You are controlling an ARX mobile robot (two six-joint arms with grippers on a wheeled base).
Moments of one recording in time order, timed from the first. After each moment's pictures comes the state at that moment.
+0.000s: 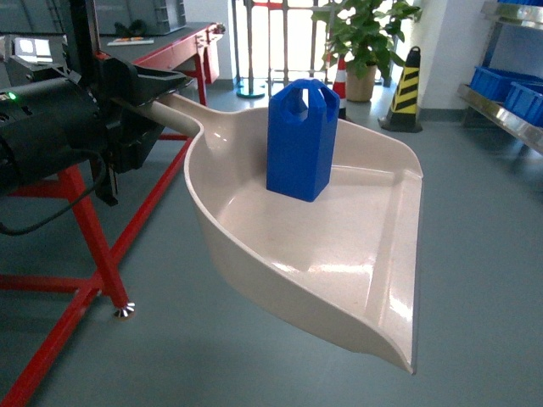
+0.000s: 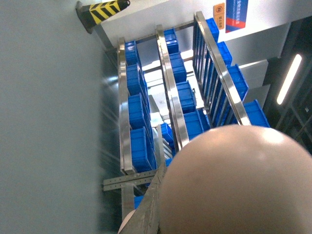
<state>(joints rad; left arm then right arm) -0.17 1.89 0.76 1.20 0.38 -1.30 0.23 0.73 0.30 0.36 0.23 -0.06</state>
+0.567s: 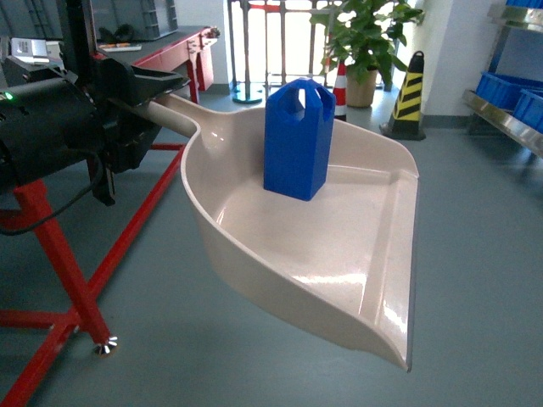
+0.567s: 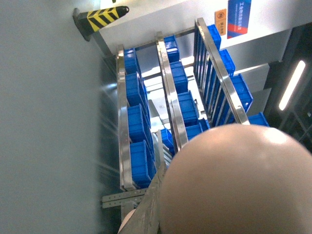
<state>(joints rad) -0.16 1.89 0.76 1.20 0.38 -1.30 0.23 0.73 0.30 0.36 0.23 -0.06</state>
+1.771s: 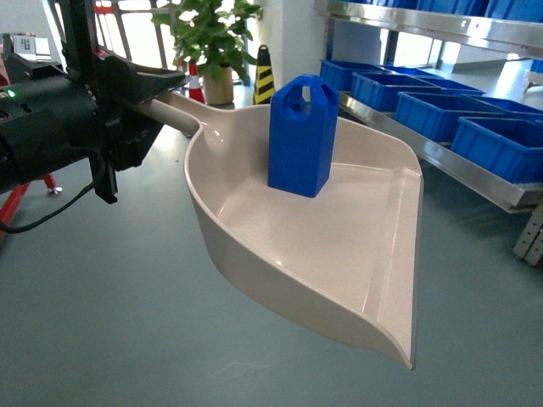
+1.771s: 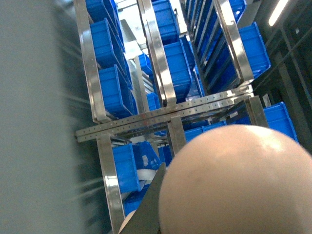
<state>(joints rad) -0.16 1.89 0.76 1.20 0.38 -1.30 0.23 0.73 0.30 0.36 0.23 -0.06</state>
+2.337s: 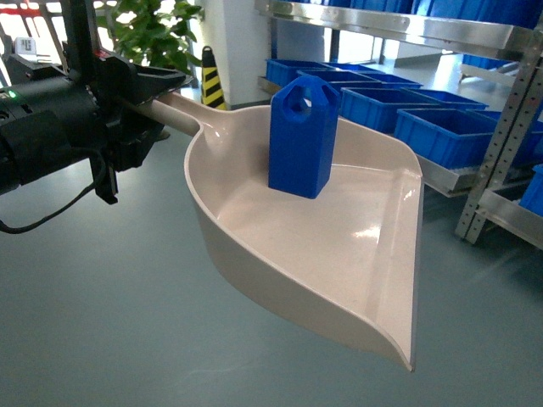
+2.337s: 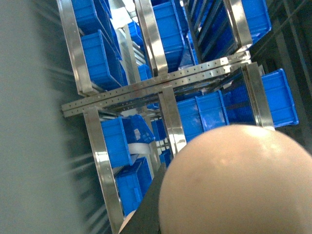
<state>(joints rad) -0.16 1.89 0.76 1.20 0.38 -1.30 0.23 0.73 0.30 0.36 0.23 -0.06</state>
